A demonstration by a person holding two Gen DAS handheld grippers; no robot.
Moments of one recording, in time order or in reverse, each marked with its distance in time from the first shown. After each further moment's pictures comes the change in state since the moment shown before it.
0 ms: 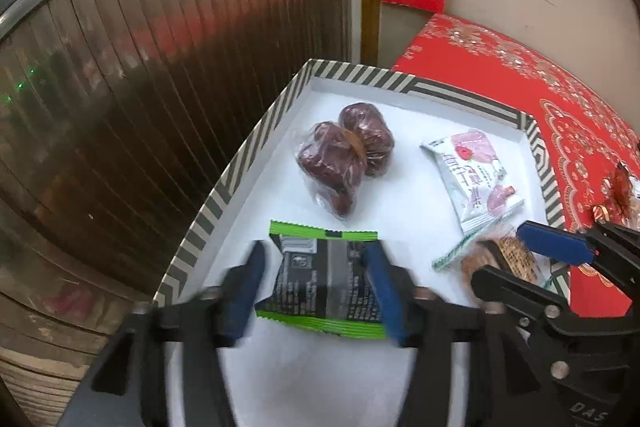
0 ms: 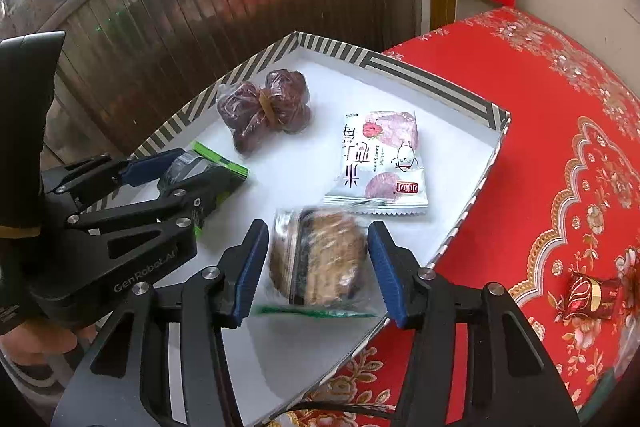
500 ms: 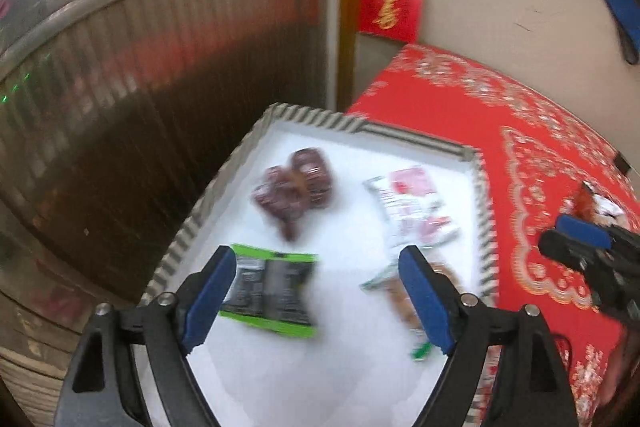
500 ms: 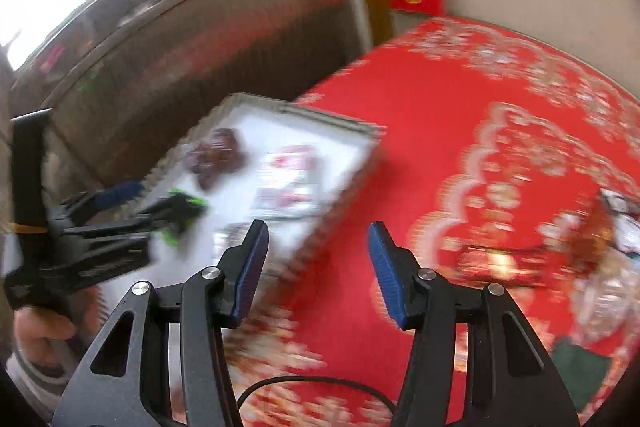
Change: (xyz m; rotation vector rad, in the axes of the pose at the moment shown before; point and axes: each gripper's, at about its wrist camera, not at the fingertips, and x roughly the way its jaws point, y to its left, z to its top) left arm -0.042 -0.030 0.010 0.013 -0.095 -0.073; right arm -0.077 -0.068 -0.017 0.152 -0.129 -0.054
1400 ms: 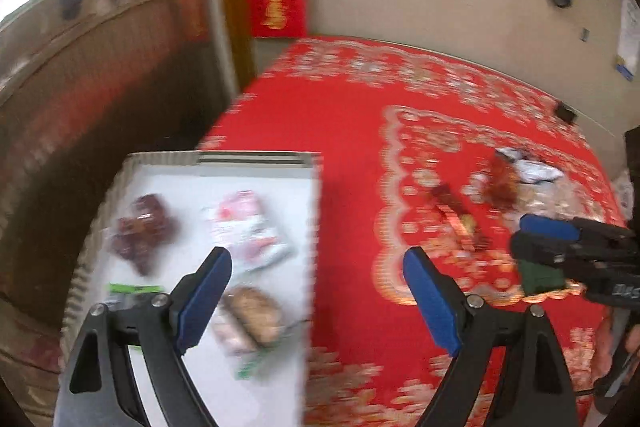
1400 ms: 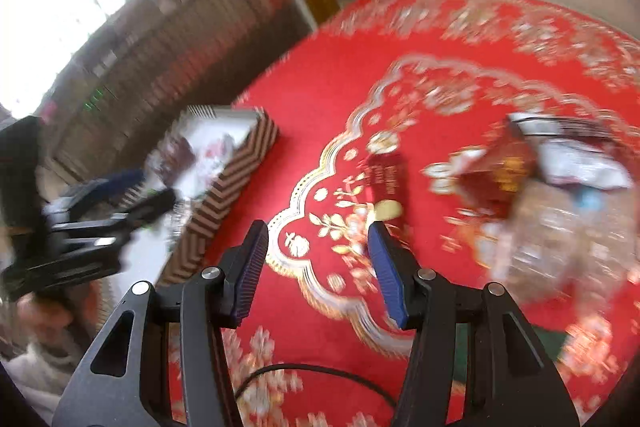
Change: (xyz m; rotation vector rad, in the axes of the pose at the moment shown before) left arm -0.010 -0.119 0.018 0.197 0.037 -0.179; right arm -0.053 -0.107 -0.030 0.171 0.001 0.098
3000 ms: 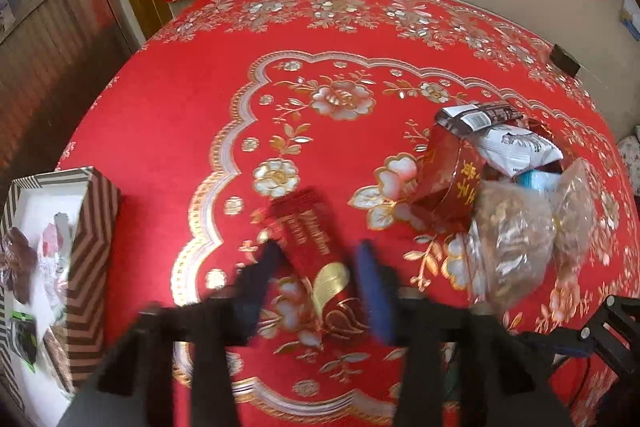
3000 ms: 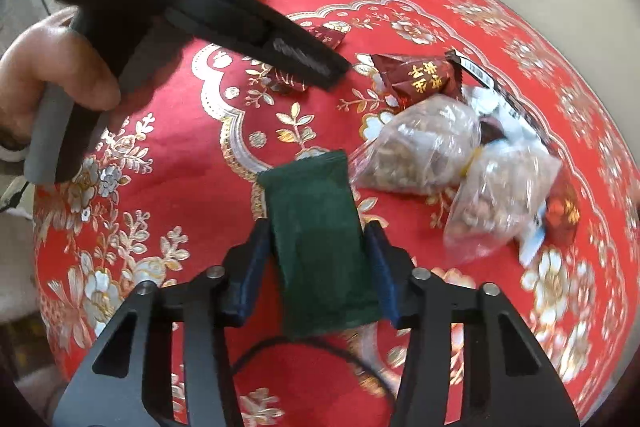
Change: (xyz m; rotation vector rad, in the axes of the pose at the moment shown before) left arm 0.101 -0.125 0.024 0.063 0.181 -0.021; right arm -0.017 -0.044 -0.063 -0.501 0.262 -0.195
